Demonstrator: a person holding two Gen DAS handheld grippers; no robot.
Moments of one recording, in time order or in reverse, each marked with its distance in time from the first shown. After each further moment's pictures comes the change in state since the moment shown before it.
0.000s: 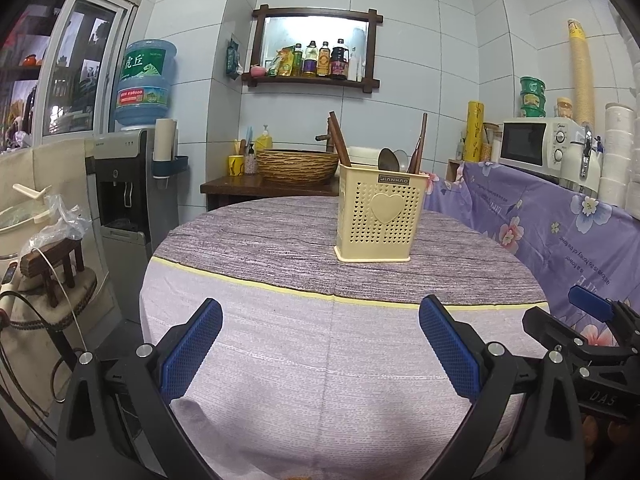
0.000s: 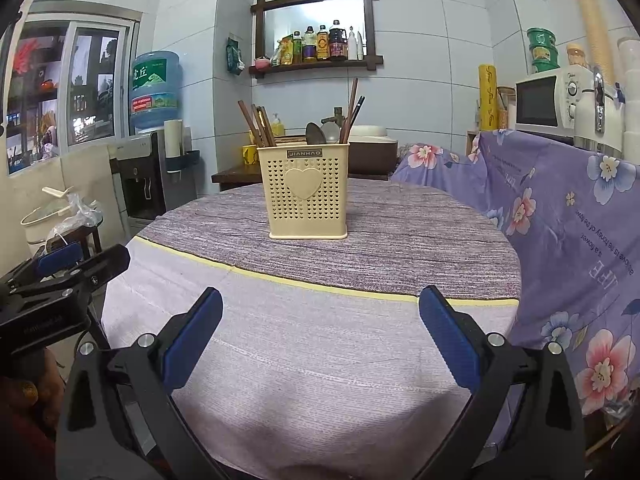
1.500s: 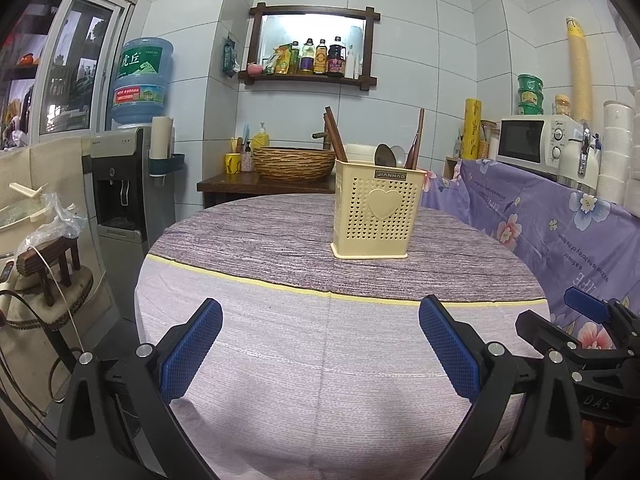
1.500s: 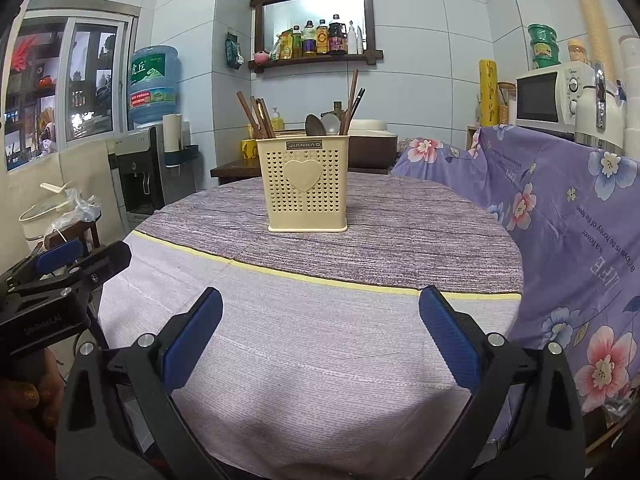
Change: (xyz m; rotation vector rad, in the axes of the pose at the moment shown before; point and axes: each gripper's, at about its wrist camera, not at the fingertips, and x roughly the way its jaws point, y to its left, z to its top) left arm 0.003 -0.001 -0.003 0.001 0.004 -0.016; right arm 0.005 0.003 -0.003 0.000 0.016 -0.005
